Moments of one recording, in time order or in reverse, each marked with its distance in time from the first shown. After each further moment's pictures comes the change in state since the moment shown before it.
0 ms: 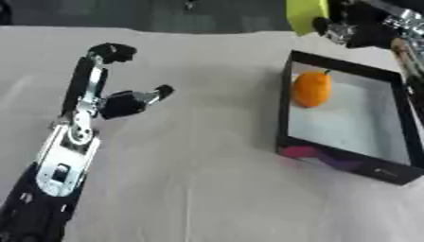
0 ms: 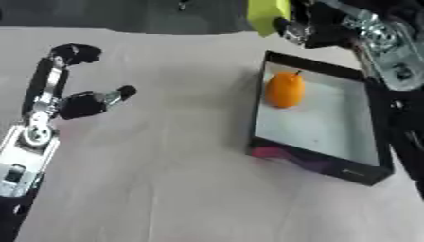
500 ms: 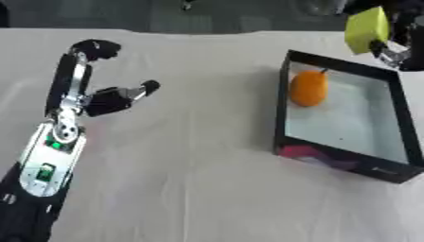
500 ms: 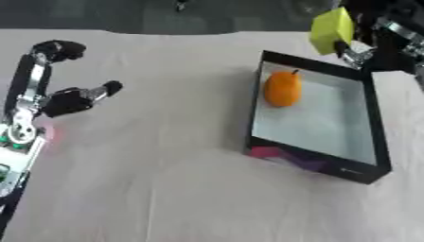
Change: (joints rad) left arm -0.001 0.023 0.010 -0.012 0.007 0.014 0.006; right arm 0.196 -0.093 -0.064 0.023 0.049 -0.077 -0.066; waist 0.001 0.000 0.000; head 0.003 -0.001
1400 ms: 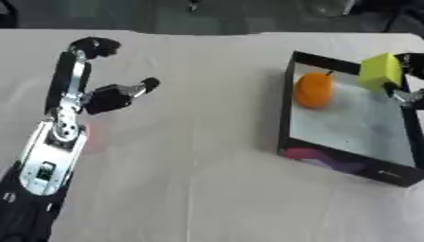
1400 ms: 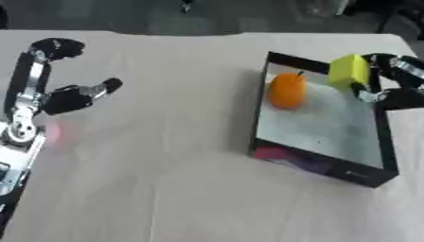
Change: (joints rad) left arm 0.000 0.000 0.008 -0.005 0.001 0.013 0.013; right arm 0.082 -0.016 0.009 0.067 0.151 -0.105 -0.015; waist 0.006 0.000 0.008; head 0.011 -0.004
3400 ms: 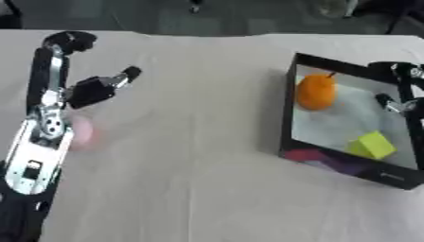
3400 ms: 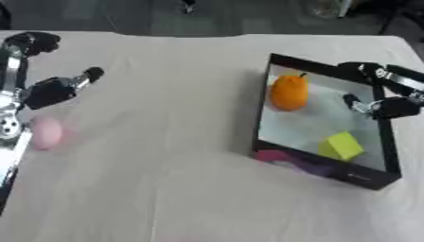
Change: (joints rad) left arm -0.006 0.009 0.062 -0.013 -0.005 0.052 0.063; right arm -0.012 0.001 0.022 -0.001 0.075 -0.122 0.104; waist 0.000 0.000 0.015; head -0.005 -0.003
